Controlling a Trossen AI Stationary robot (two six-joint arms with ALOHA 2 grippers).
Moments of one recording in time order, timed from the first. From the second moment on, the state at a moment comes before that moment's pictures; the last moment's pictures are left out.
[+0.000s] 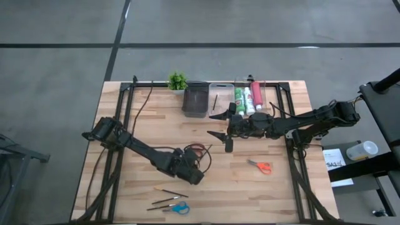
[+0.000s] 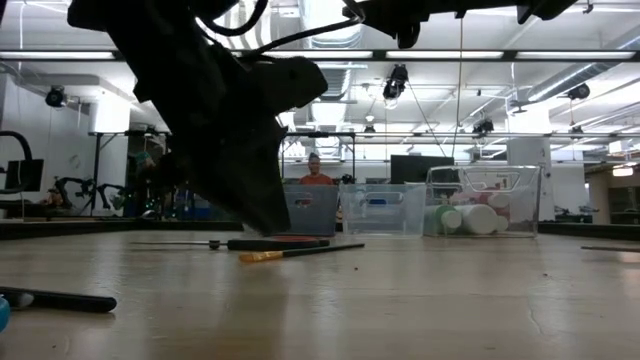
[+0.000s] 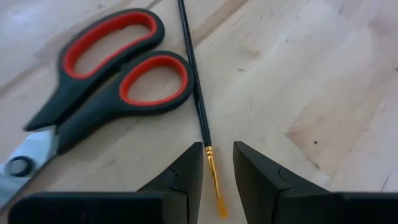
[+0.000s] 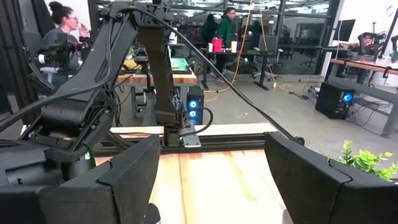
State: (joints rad) left arm -0.41 1.94 1.14 -0.35 -0.43 -1.10; right arm 0.10 1.34 0.78 0.57 0.23 0.00
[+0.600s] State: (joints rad) left arm -0.40 2.00 1.14 -0.33 -0.41 -1.10; right arm 0.10 1.34 0.78 0.57 0.23 0.00
